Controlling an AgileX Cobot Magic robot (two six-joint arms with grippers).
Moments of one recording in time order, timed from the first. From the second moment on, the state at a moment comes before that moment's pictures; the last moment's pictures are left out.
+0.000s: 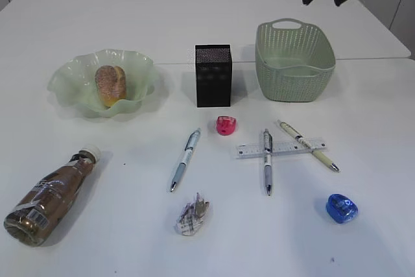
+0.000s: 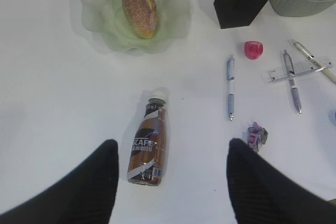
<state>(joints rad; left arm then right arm) -0.18 1.04 -1.41 -0.11 1.26 -0.12 0.18 1.82 -1.93 0.13 1.26 0.05</state>
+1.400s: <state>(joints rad) -0.18 1.04 -1.41 -0.14 1.26 -0.13 0.68 1.91 -1.50 0.08 1.21 0.06</state>
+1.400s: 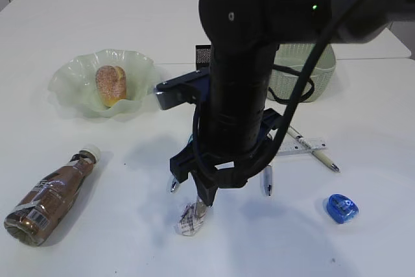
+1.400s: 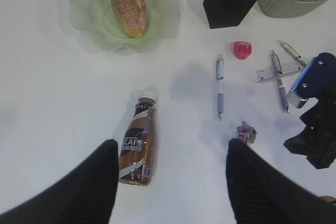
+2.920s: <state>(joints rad) -0.18 1.04 -1.41 -0.14 1.26 -0.13 0.69 2.09 -1.50 0.15 0.98 0.05</state>
